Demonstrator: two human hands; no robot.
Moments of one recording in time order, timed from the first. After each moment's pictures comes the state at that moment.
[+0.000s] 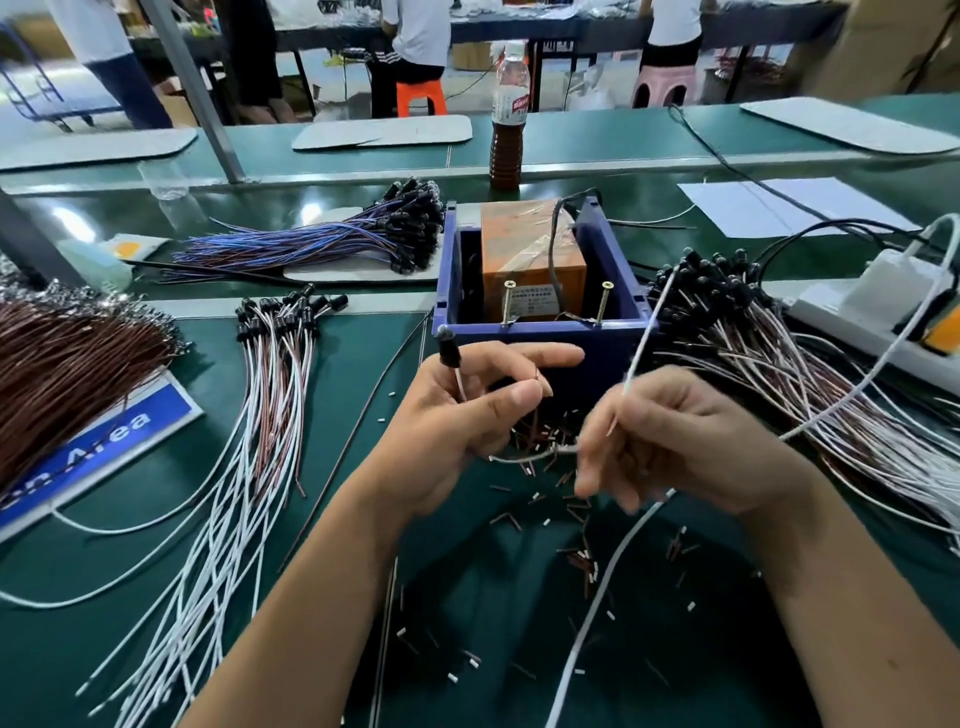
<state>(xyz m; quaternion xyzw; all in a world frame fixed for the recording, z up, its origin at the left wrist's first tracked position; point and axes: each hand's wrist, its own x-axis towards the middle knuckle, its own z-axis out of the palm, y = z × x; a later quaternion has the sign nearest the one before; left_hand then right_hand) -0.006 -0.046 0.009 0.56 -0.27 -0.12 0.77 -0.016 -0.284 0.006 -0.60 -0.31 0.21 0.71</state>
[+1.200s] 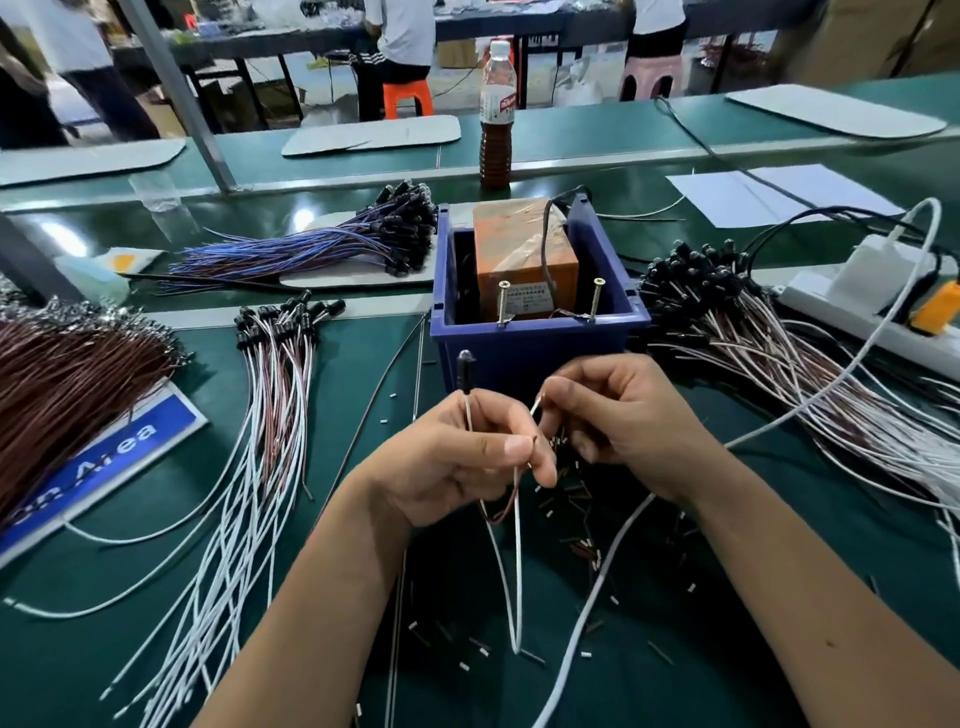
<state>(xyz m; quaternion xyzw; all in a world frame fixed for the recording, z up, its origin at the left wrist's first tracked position) 0.003 -0.032 -0.009 0.47 -0.27 -0.41 0.74 -0.015 -0.250 -0.001 -0.70 -0.13 0.06 0.70</state>
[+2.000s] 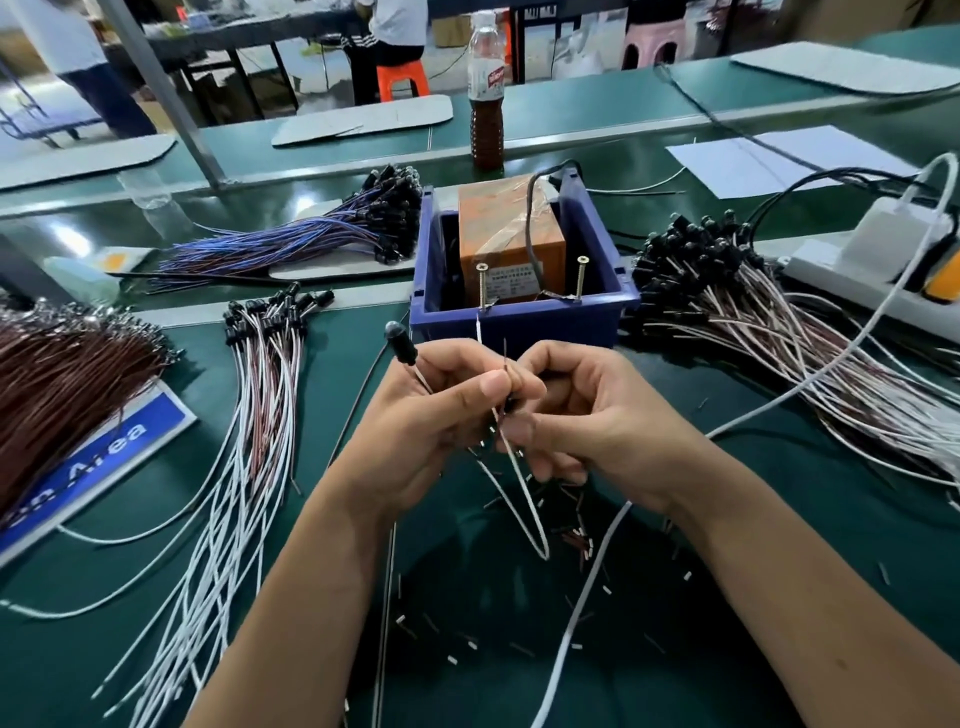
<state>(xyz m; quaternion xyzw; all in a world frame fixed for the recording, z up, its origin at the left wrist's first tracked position) -0.009 -0.042 0.009 0.55 -0.25 -0.16 0.78 -0.026 -0.237 0.002 -0.61 -0.19 0.14 0.76</state>
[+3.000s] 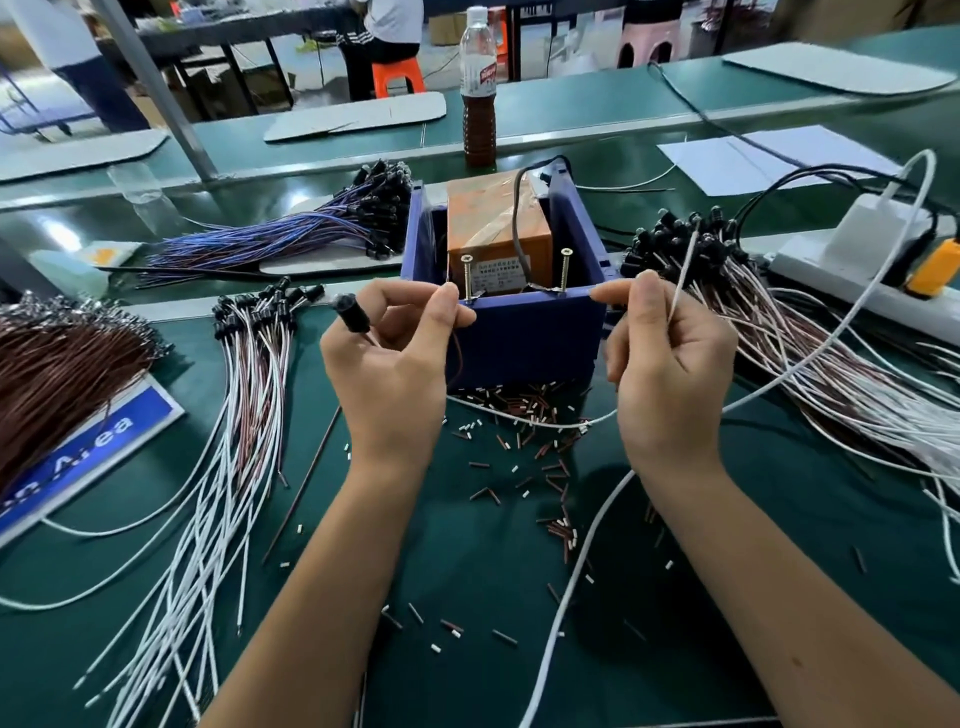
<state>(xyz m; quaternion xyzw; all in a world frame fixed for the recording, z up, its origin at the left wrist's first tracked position) 0.004 -0.070 0.011 0.65 -0.07 0.28 0.70 -0.022 -0.240 0.001 -0.66 0.00 -0.34 0.67</state>
